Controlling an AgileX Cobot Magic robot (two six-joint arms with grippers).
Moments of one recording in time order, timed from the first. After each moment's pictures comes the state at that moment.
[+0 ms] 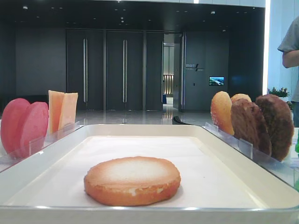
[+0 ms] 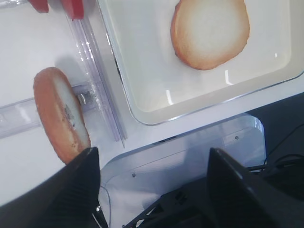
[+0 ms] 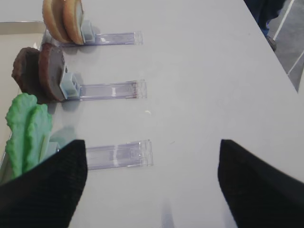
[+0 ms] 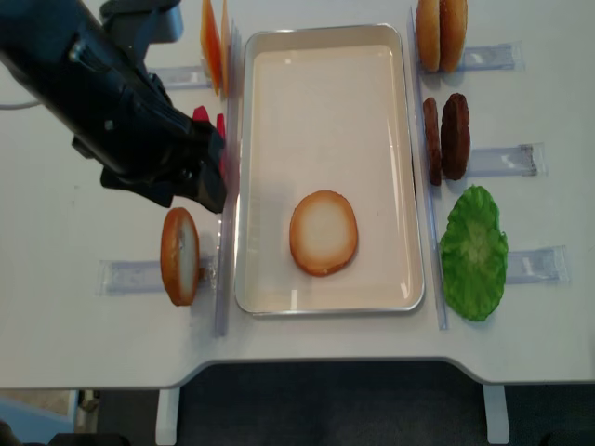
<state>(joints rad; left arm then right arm) -0.54 1.35 -1.12 -0.17 1.22 -0.29 0.00 -0.01 -0.51 0.00 1.13 -0.01</state>
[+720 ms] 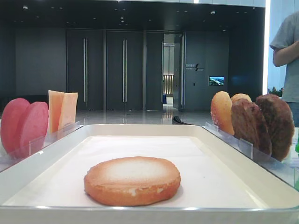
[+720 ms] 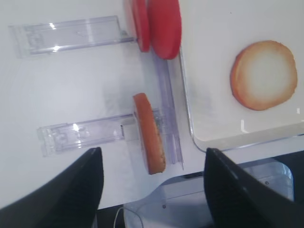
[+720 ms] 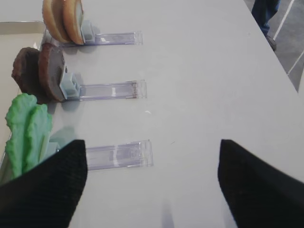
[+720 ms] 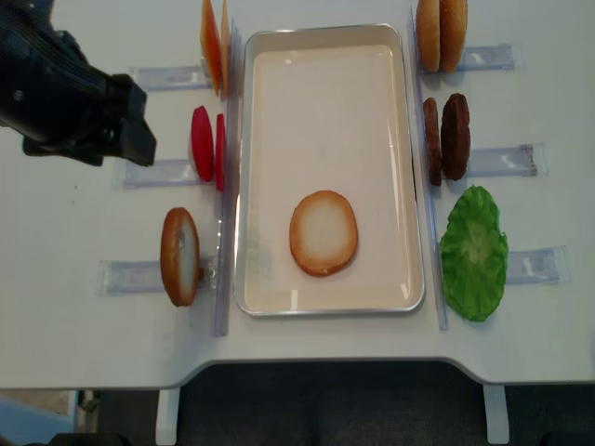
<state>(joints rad) -0.30 1.23 -1.12 -0.07 1.23 -0.19 0.00 -0.01 -0.51 0.00 1.13 -0.01</state>
